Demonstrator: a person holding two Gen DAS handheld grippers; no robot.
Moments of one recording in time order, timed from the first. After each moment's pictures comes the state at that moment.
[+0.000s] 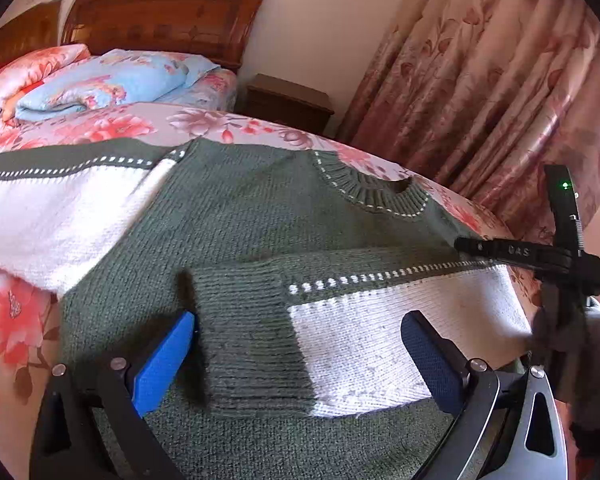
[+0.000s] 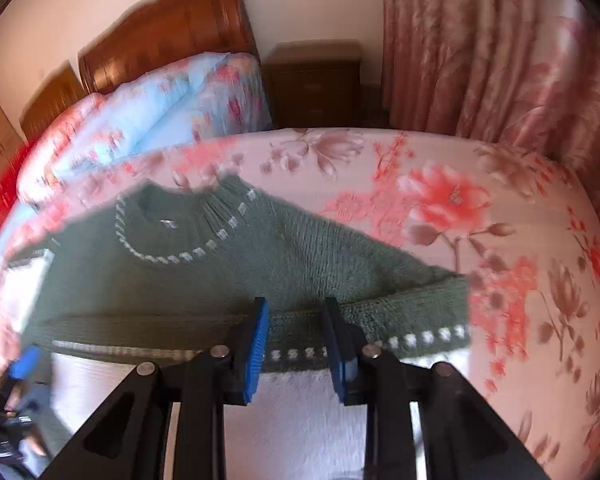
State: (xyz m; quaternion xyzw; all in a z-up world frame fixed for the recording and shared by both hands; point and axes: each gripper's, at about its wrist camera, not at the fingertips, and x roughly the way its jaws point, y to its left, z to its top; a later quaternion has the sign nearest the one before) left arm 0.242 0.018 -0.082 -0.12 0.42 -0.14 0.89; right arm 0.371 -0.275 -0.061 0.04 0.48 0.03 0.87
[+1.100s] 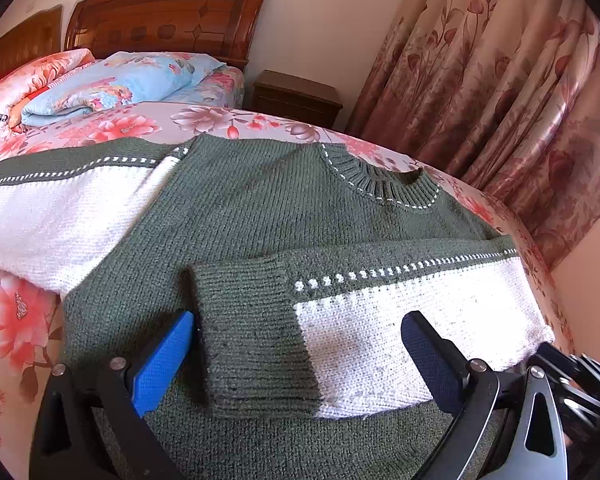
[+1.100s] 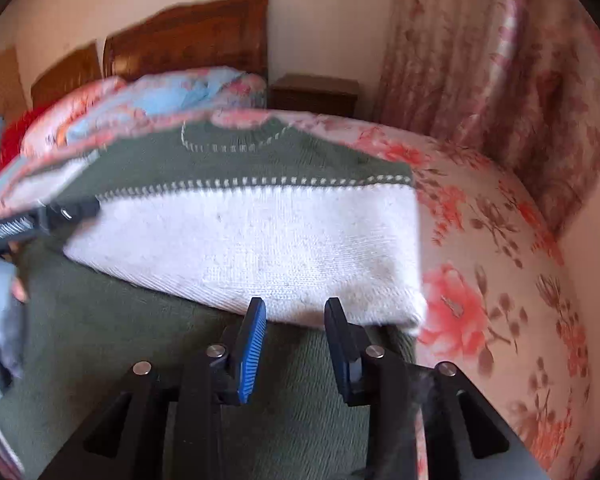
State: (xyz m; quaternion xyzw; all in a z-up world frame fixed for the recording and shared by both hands) left arm 0.244 0.013 -0.084 -0.10 0.43 -0.13 0.89; right arm 0.195 -0.246 -0.050 -0.02 0.42 0.01 0.91
